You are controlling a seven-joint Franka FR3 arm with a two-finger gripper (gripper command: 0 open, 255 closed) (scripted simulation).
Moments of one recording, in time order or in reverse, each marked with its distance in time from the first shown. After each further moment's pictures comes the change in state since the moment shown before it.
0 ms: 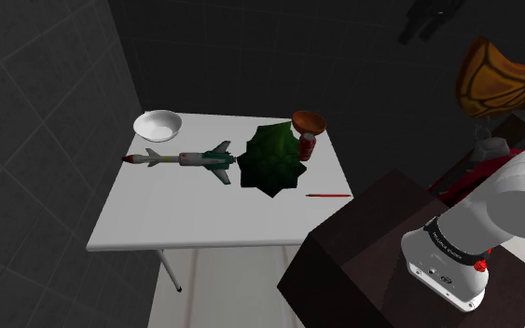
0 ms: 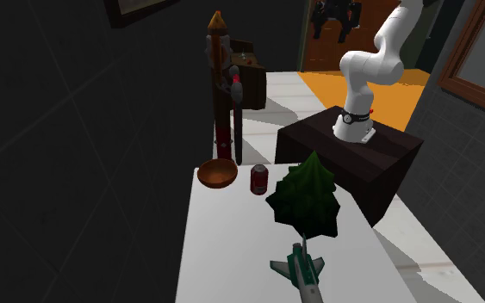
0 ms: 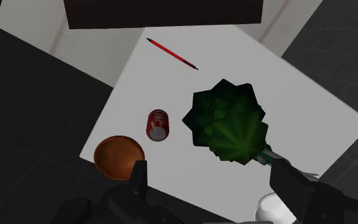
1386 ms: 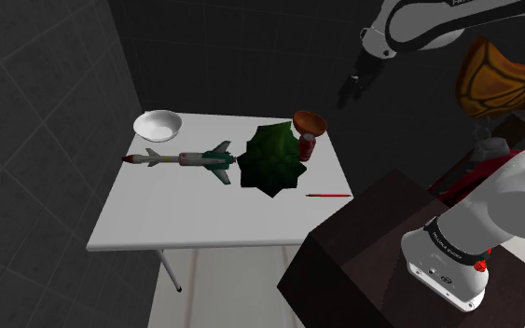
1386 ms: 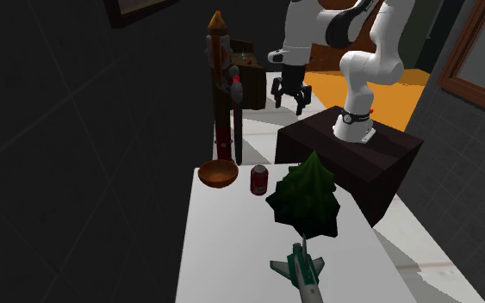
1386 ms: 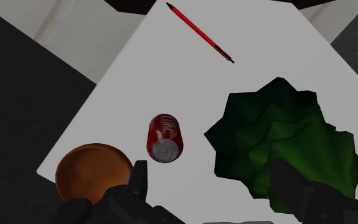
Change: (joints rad) arm 0.018 0.434 -0.114 -0.231 -0.008 0.580 -0.238
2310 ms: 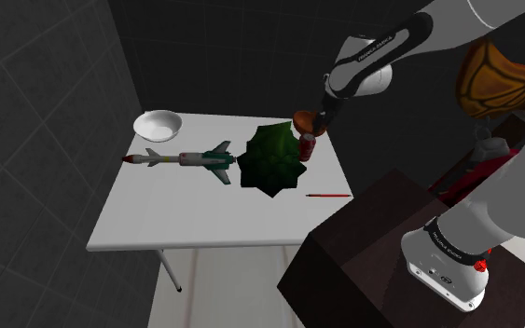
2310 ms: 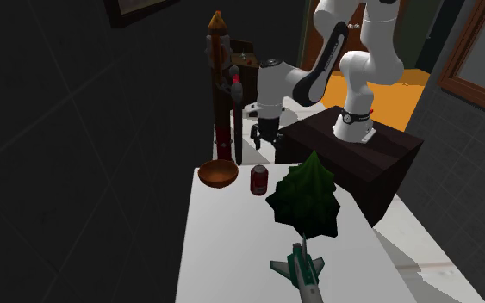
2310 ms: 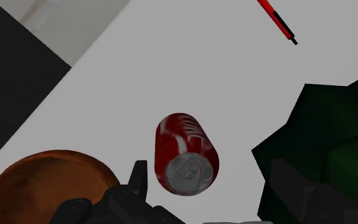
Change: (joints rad) arm 0.002 0.543 -0.023 0.143 0.126 0.330 -0.234
